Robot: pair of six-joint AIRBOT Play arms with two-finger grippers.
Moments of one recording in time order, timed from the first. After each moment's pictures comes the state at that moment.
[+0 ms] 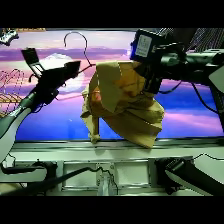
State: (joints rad) left arm -0.12 -1.48 0.94 -0.77 -1.83 -0.20; right arm 0.49 -1.04 1.59 -1.39 1.25 0.58
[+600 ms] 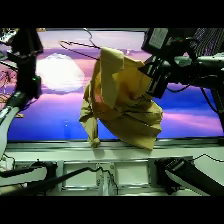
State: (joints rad) left arm 0.06 -1.37 0.98 -1.08 -1.47 -0.09; right arm 0.49 -0.99 1.59 -1.40 1.31 0.79
